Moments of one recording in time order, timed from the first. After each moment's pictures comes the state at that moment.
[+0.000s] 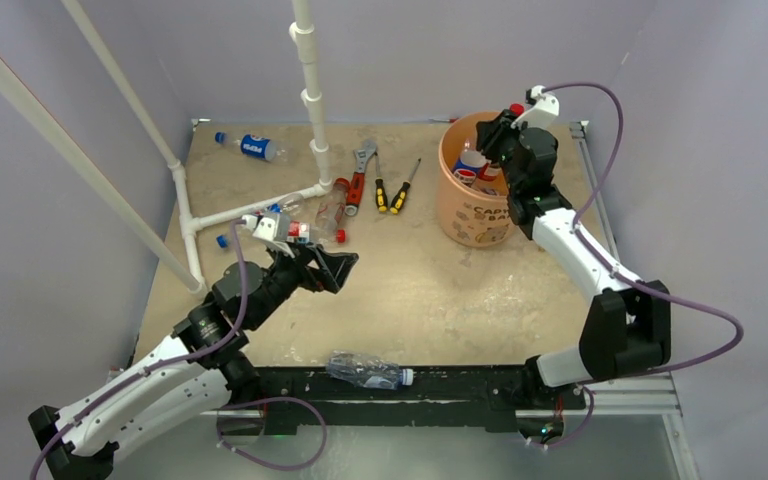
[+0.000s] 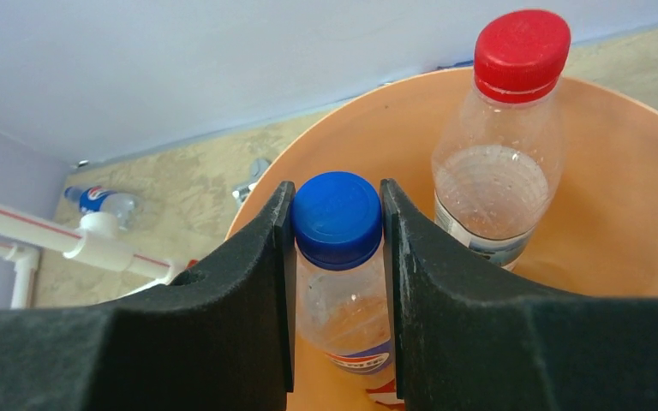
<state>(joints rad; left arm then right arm) -0.84 0.58 0.58 -0.09 -0.24 -0.54 0.24 1.44 1.09 0.32 0.19 0.38</state>
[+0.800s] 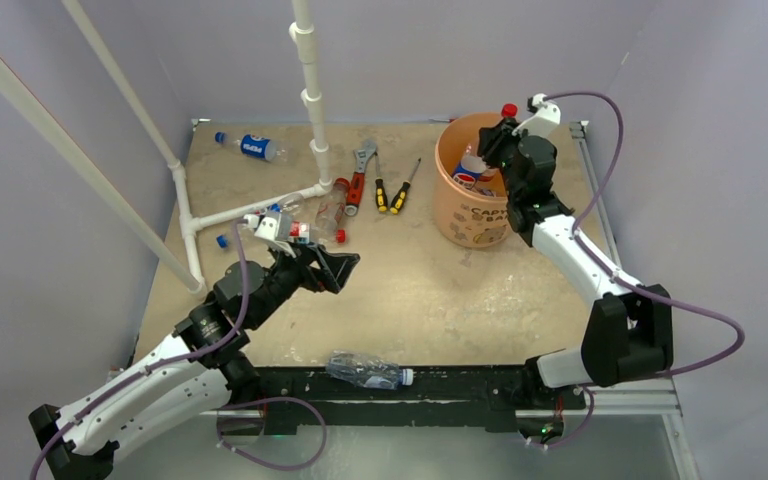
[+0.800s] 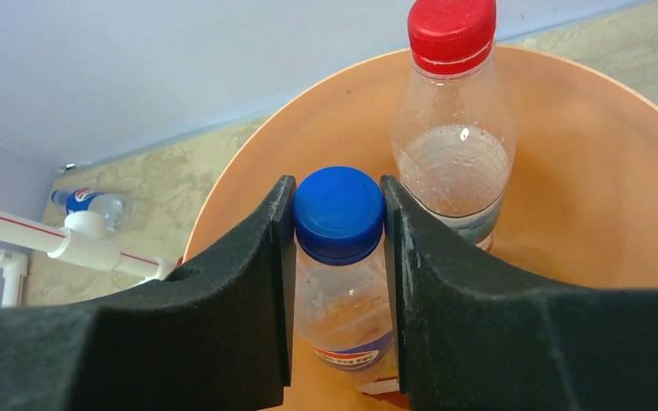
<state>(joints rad) -0.84 0.58 0.58 -0.08 -0.22 -0.55 0.24 1.41 1.04 0.33 0.22 0.39</state>
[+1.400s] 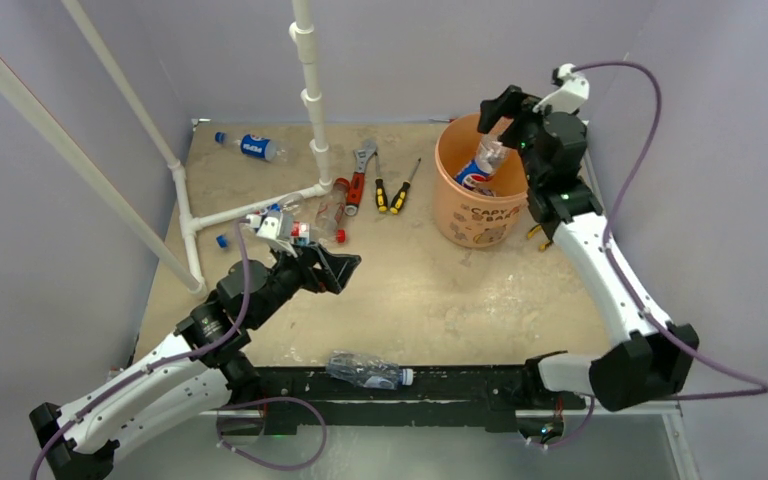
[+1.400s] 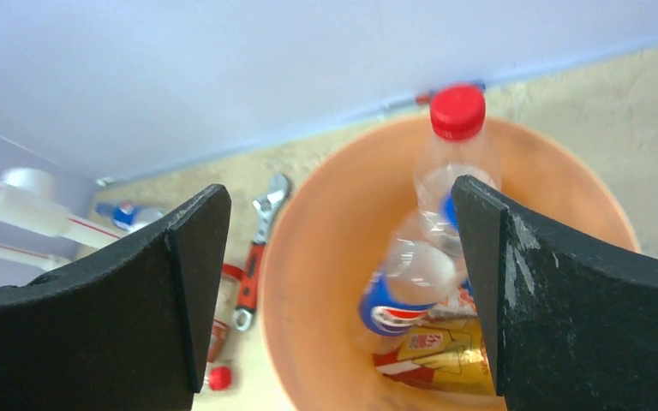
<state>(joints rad) -0.84 0.59 0.58 -0.09 -0.21 -0.59 0.24 1.33 1.24 0.05 0.22 0.39</state>
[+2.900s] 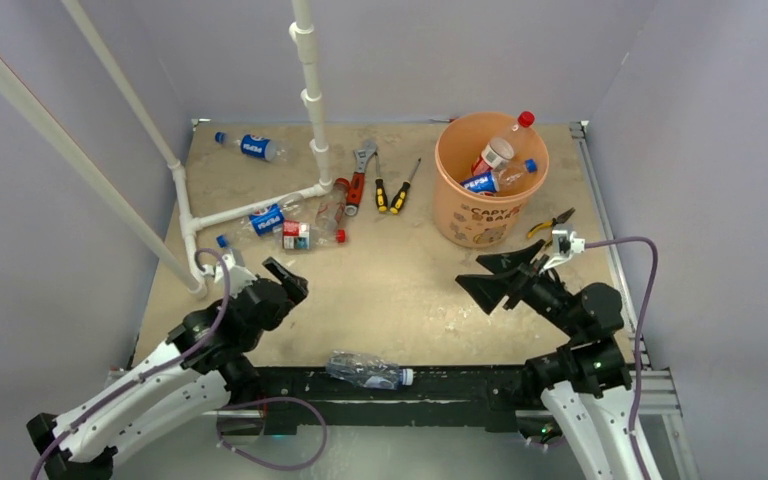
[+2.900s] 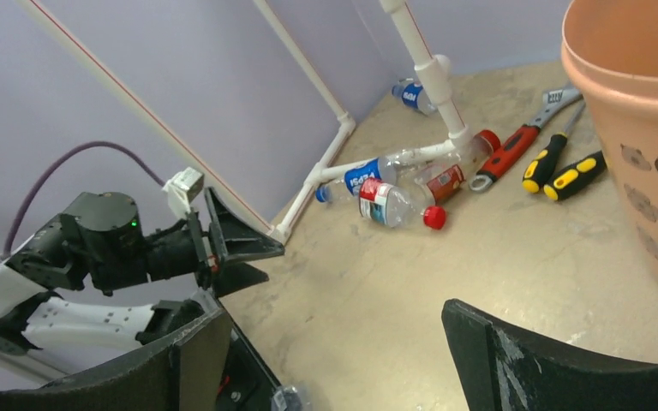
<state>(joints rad) -0.84 0.50 0.57 -0.86 -0.65 -1.33 0.25 0.26 0.49 -0.12 -0.58 0.64</state>
